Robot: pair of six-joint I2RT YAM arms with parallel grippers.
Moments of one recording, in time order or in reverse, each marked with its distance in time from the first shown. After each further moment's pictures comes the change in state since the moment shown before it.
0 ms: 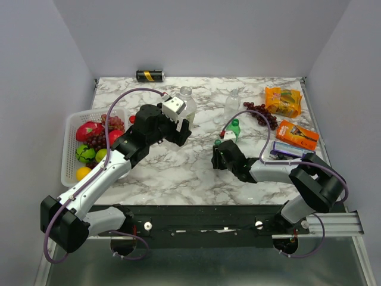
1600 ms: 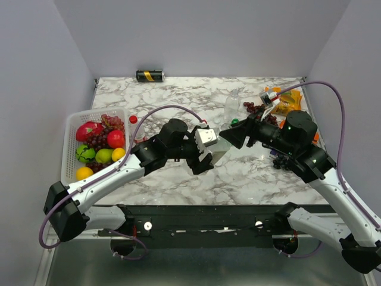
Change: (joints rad) left arm -0.274 0.068 0.001 -0.042 0.265 0.177; right arm -0.204 -0.658 0.467 -0.516 -0.653 -0.026
